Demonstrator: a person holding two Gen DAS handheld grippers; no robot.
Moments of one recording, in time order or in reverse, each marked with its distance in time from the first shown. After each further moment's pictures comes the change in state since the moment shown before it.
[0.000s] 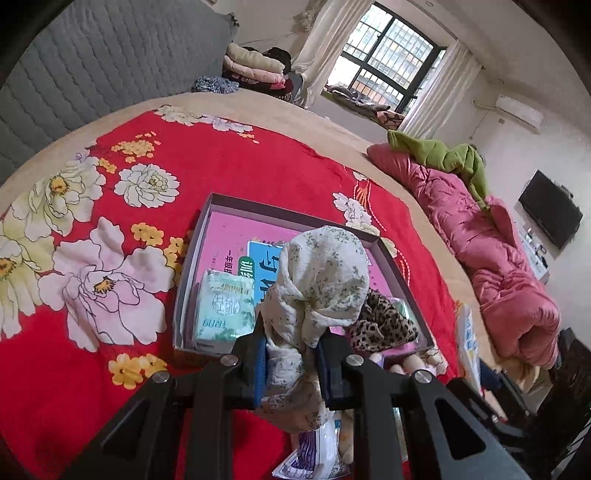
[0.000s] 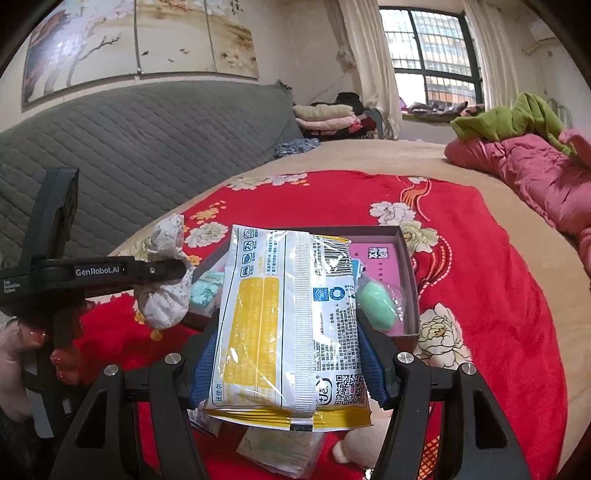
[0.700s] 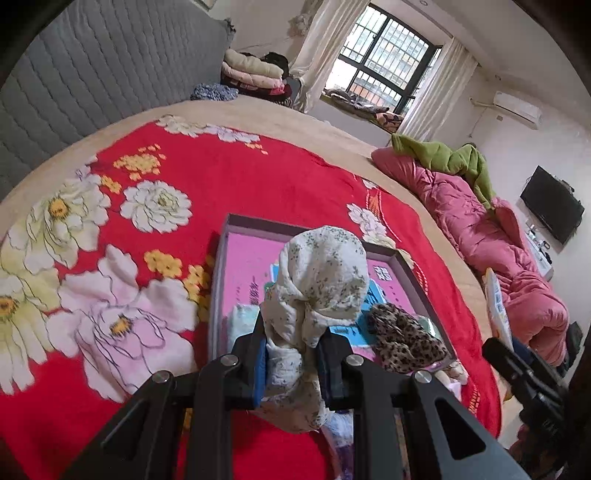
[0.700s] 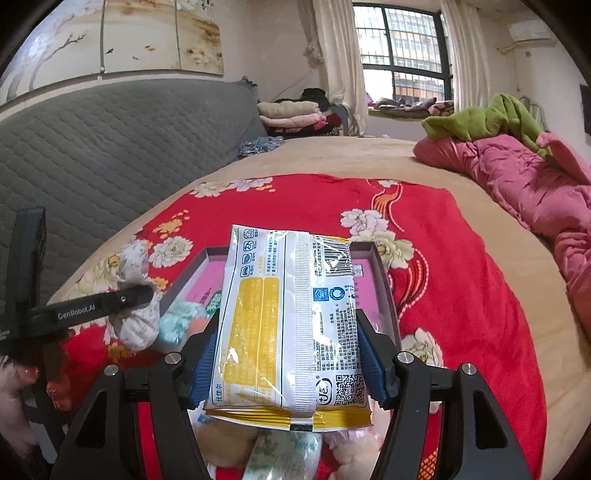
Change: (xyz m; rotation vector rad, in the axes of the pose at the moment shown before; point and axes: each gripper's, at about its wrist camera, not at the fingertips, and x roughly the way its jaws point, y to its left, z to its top) left arm 0.010 0.026 0.023 0.044 -0.031 0.023; right arm 0.022 0.007 0.046 0.020 0.012 -0.155
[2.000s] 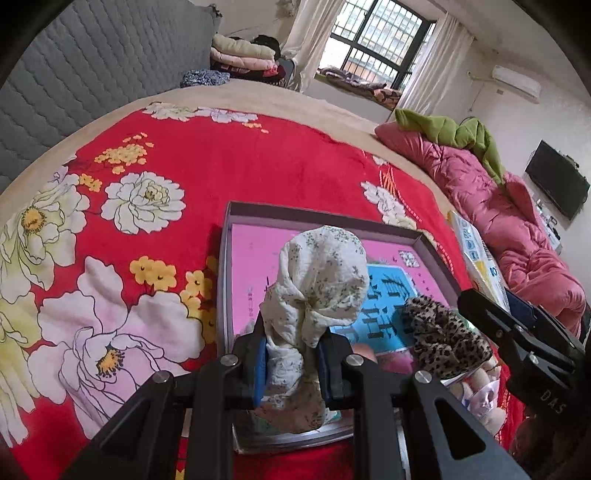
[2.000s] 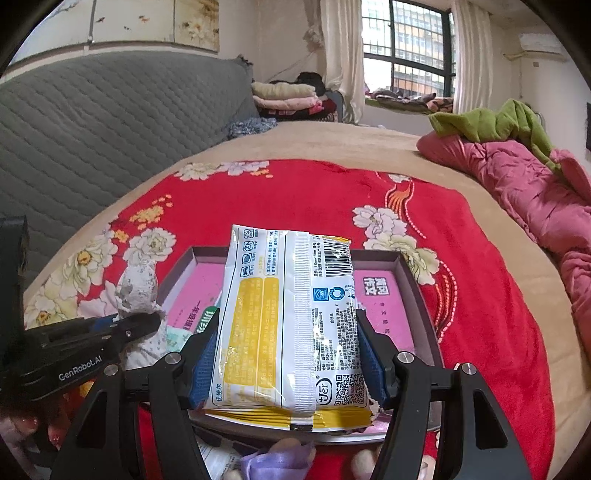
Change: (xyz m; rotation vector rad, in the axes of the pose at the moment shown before) left arm 0.054 0.012 0.010 0.064 0.096 0.023; right arm 0.092 0.038 0.028 -0.040 0.093 -0.070
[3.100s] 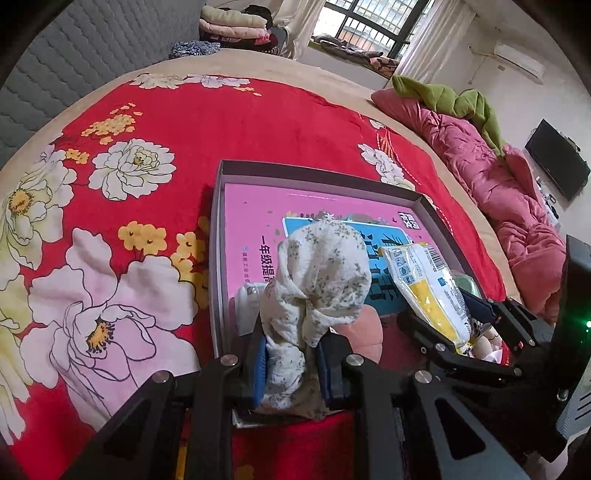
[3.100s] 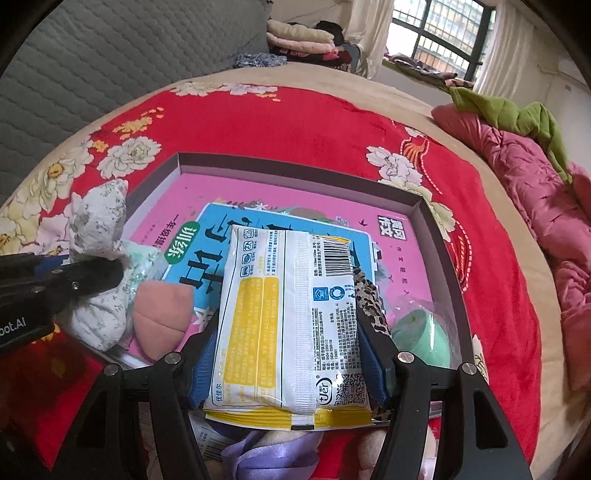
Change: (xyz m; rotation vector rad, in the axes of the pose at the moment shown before) left arm 0.008 0.001 -0.010 0.020 0.135 -0.021; right arm 0.054 0.021 -0.032 -0.142 0.221 -0.090
